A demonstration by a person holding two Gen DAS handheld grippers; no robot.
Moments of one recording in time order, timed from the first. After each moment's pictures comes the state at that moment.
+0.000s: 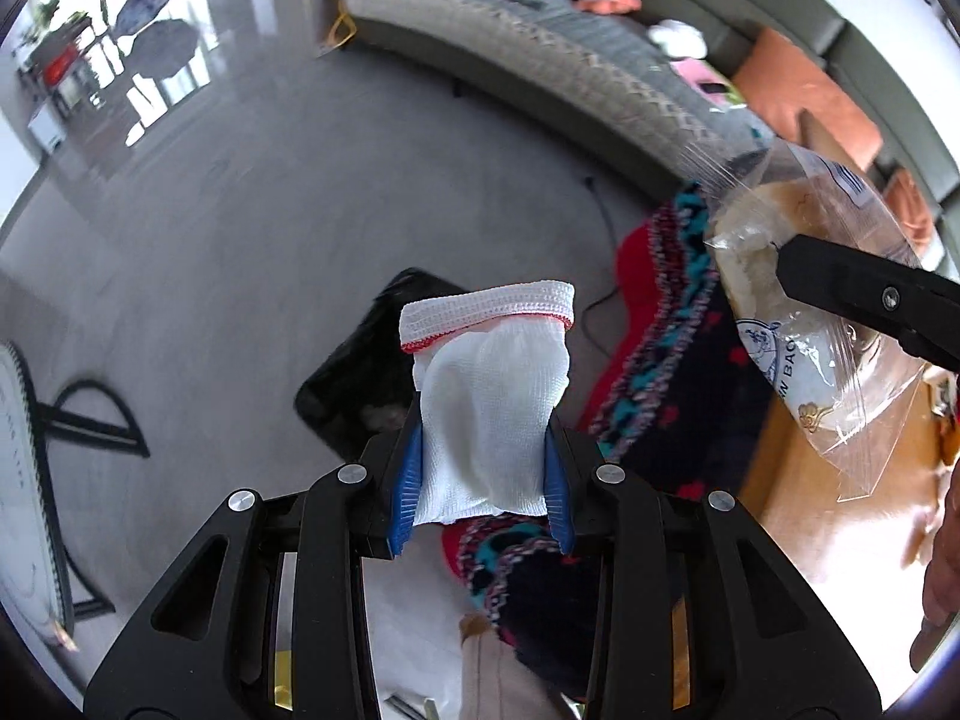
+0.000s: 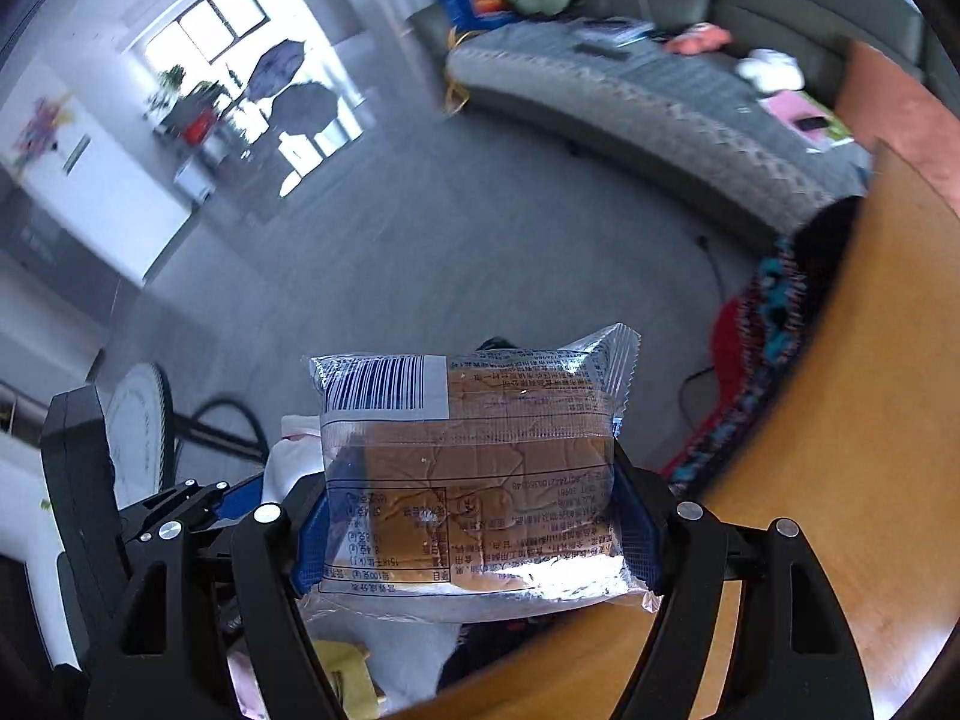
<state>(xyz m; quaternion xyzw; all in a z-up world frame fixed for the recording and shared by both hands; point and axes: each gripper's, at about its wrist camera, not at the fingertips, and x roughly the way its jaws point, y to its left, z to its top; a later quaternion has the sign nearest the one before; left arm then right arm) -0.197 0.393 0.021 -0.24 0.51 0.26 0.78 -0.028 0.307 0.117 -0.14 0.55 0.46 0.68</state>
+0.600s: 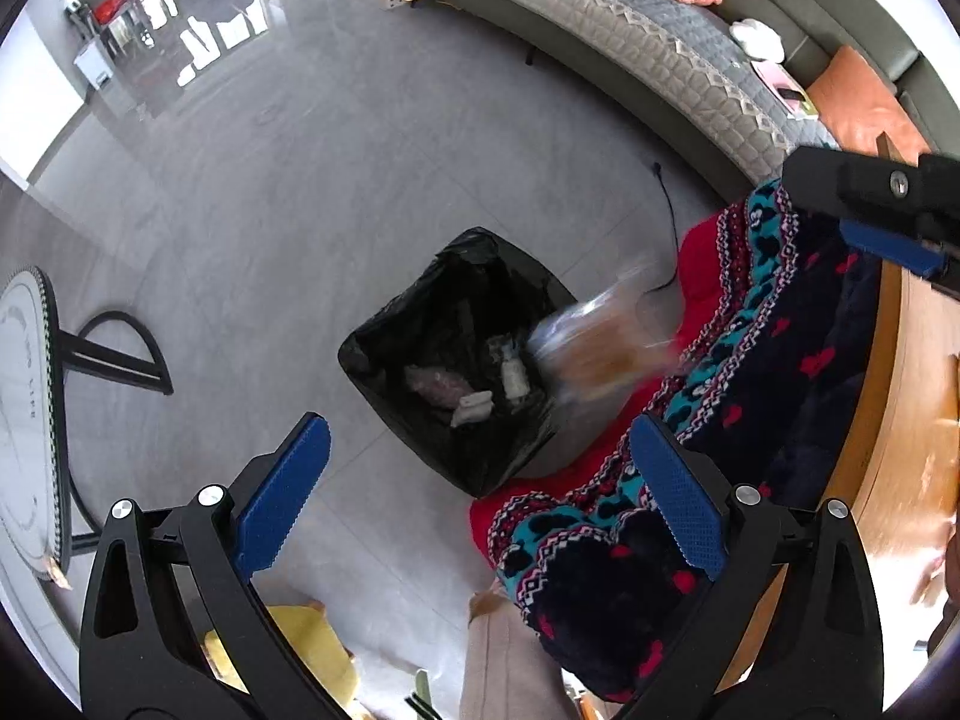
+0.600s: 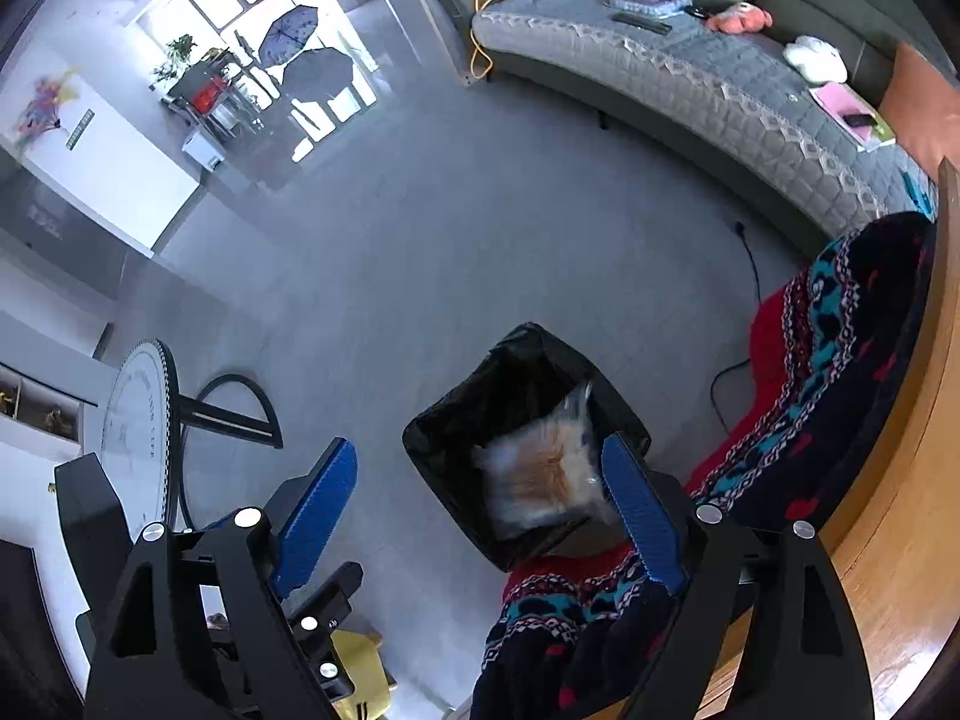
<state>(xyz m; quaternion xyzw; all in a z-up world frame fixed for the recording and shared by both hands) -0.224 0.418 -0.006 -0.28 0.54 0.31 0.74 -0.038 0.353 0.102 -0.15 0.56 0.47 0.67</state>
